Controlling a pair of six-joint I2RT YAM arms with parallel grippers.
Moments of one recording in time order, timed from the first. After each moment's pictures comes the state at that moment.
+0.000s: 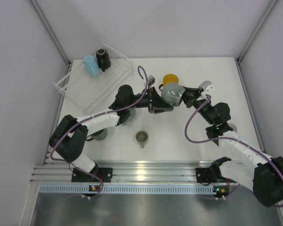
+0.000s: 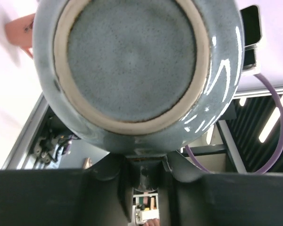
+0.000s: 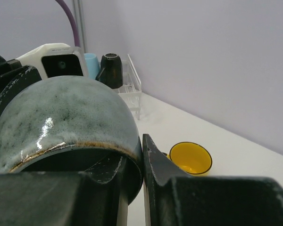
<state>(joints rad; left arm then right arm) -0.67 1.58 0.91 0.77 0.87 -1.51 0.41 1.01 0.47 0.83 -0.30 0.02</state>
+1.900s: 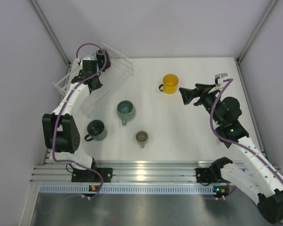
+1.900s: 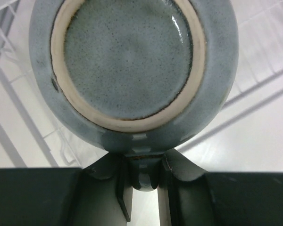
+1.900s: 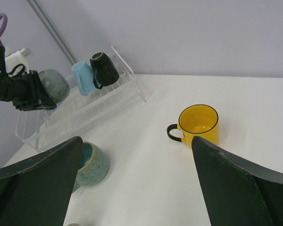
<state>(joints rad) -0.10 1.62 1.36 -0.49 -0.30 -0.39 0.42 0.79 0.68 0.22 -0.07 0.34</state>
